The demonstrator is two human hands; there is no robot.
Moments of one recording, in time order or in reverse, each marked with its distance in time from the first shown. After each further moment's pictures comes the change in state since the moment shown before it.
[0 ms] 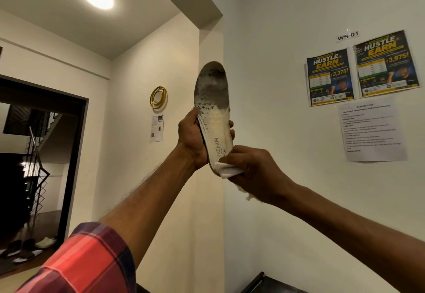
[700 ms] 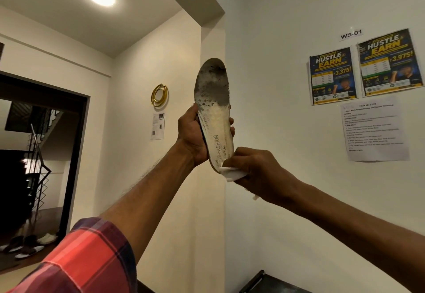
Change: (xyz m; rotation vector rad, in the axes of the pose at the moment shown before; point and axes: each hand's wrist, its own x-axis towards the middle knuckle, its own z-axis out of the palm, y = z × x) left_hand 0.001 0.005 -0.006 -0.002 0.000 0.006; right_hand -0.002 0.002 -0.004 -0.061 -0.108 -0.037
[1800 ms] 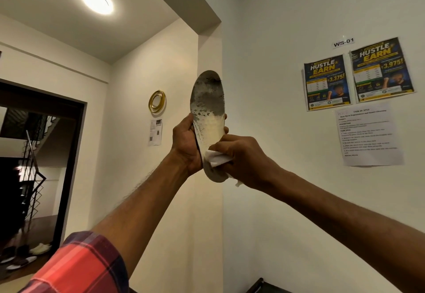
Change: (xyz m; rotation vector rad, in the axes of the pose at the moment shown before) left_hand -0.007 0.005 0.001 -0.015 0.073 0.005; right_hand 0.045 -0.004 -0.004 0.003 0.105 -0.021
